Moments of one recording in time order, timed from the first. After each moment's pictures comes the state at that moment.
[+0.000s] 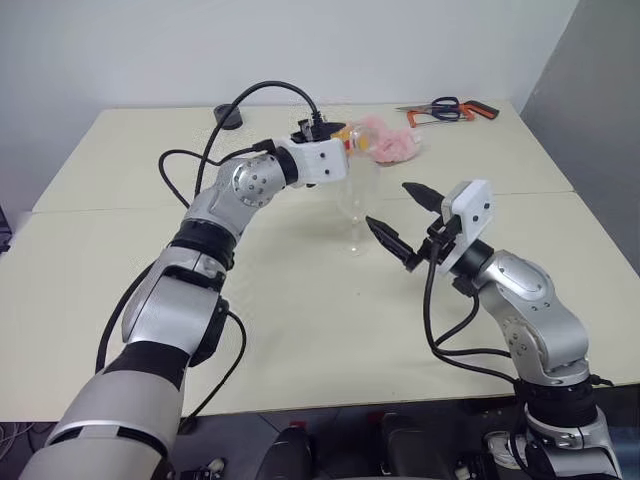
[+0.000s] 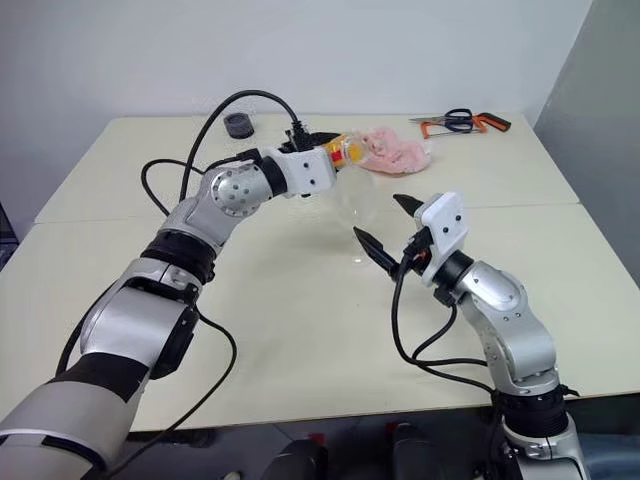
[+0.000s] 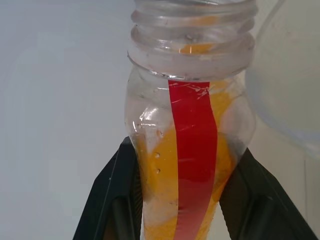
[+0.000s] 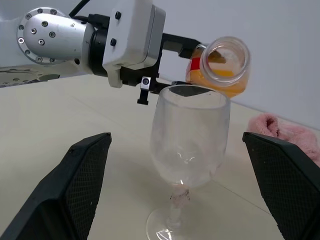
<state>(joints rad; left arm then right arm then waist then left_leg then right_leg) -1.23 0.42 -0.31 1.01 0.46 -0.61 -0.37 -0.38 -0.35 0.04 -0.43 0.33 0.47 0.50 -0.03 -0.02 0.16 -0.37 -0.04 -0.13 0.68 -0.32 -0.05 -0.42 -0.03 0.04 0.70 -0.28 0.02</state>
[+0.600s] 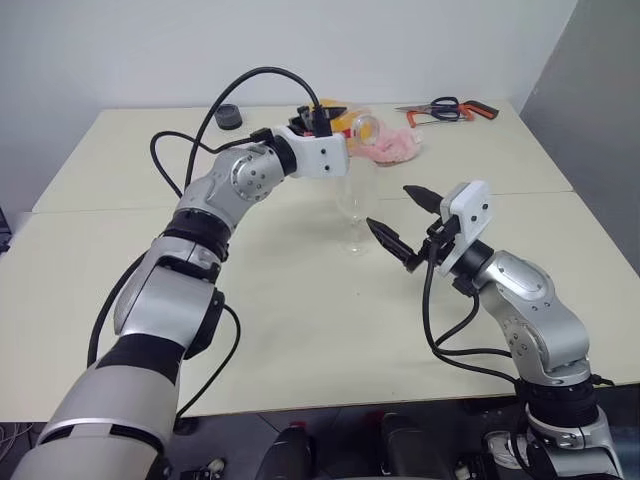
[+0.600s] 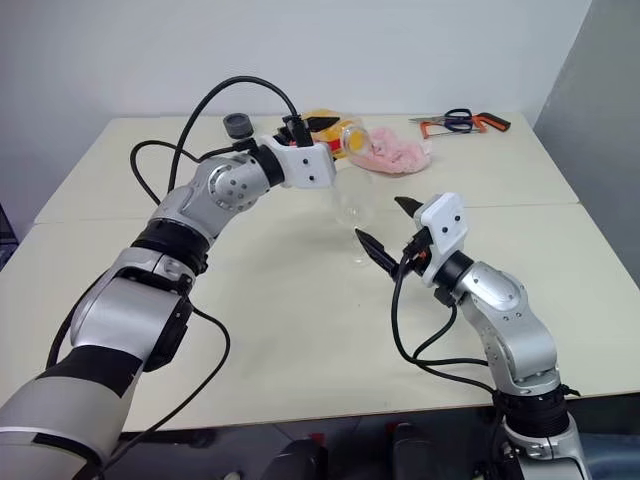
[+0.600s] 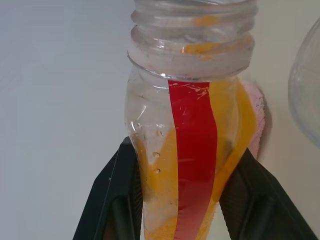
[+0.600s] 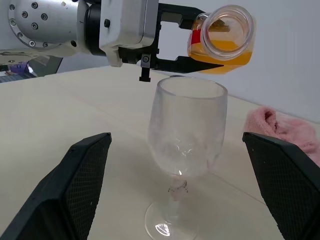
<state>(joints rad) -1.27 0.45 -0.35 1.05 0.55 -0.68 -0.25 -0.38 -0.36 0.04 -0.43 0.33 0.49 0.49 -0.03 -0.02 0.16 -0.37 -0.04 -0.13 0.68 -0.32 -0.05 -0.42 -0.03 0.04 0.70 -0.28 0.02</state>
